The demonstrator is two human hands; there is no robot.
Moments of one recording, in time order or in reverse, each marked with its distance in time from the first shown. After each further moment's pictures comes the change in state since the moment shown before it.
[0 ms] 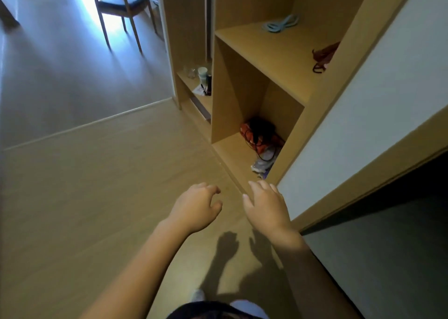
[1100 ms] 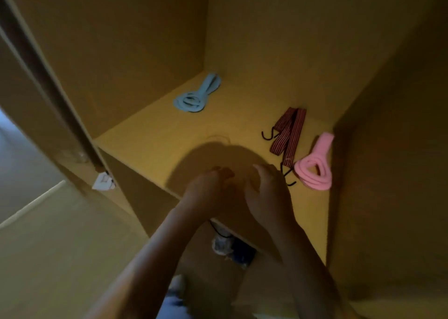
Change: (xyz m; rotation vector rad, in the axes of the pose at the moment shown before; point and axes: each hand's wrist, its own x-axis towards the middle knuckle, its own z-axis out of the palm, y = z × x) left_hand 0.543 0.104 -0.158 -0.058 -0.114 0.482; right_hand 0.451 0.074 -0.175 0.237 0.480 0.401
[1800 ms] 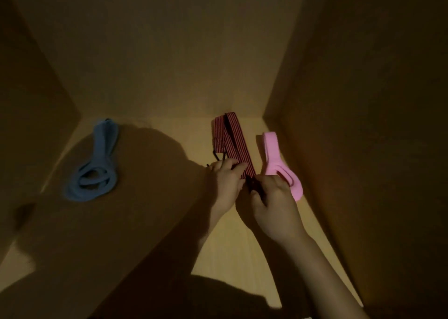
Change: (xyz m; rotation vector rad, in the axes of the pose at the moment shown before) left_hand 0.195 0.049 0.053 0.092 -0.124 0.653; right_hand 0.077 0.037 -0.005 -0.028 0.374 0.423
